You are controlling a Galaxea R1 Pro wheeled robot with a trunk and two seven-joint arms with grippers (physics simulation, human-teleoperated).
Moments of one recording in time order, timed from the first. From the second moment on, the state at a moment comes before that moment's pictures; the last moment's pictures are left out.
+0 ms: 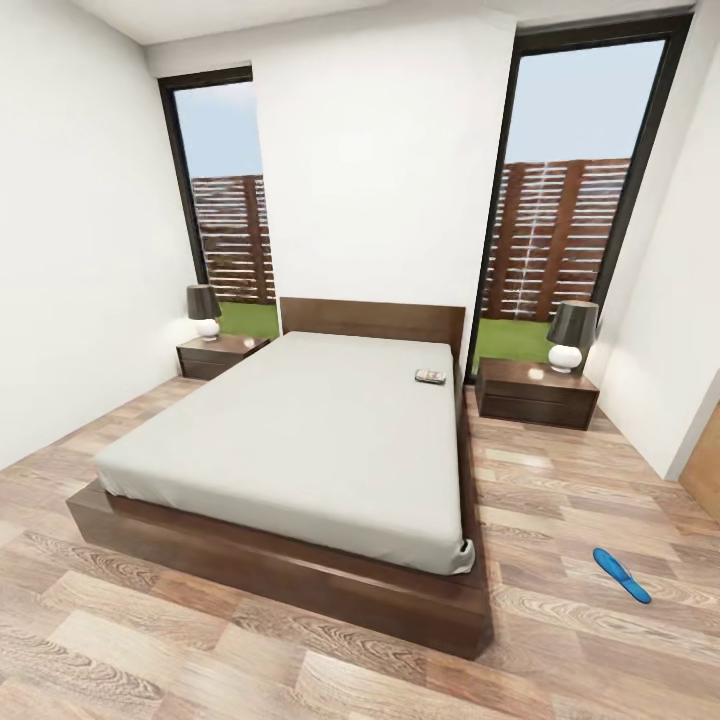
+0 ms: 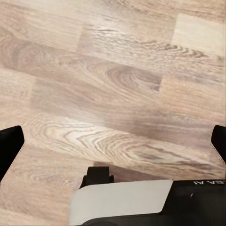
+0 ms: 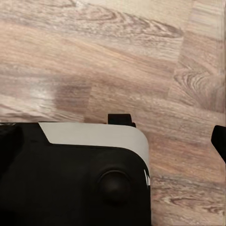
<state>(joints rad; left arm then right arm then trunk) 0.00 -0.01 0.00 -0.45 0.00 -0.07 0.00 0.00 -0.01 -0.01 -0.20 0.00 -0.19 -0.01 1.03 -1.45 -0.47</state>
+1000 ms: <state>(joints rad) 0.00 -0.01 0.00 -0.57 0.00 -0.12 0.00 0.00 -0.01 -0.01 -0.36 0.00 -0.22 -0.01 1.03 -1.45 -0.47</state>
